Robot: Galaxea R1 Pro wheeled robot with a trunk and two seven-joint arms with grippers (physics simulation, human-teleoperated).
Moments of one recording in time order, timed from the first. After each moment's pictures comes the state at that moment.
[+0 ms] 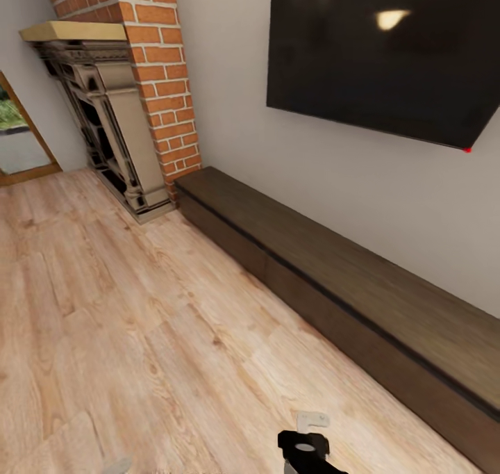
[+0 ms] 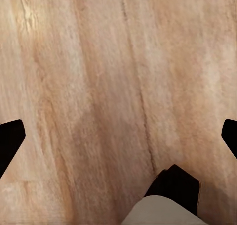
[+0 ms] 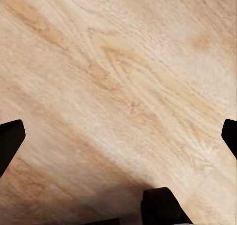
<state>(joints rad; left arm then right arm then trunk) -0.35 0.04 0.03 -0.20 0.40 -0.12 0.42 -0.49 0.17 0.61 -0.28 -0.60 0.02 -0.50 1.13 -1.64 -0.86</state>
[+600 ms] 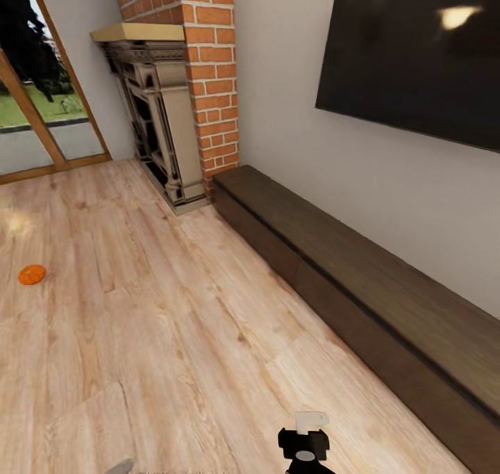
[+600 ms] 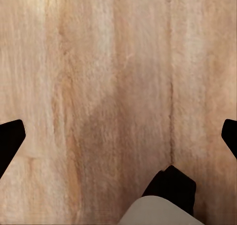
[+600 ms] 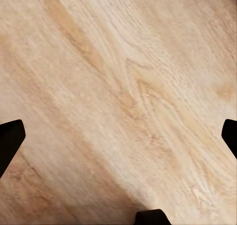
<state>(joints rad) -0.35 0.03 0.02 -0.19 0.40 -0.16 0.42 -0.49 0.17 0.70 -0.24 -0.60 -0.08 -0.50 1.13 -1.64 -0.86</state>
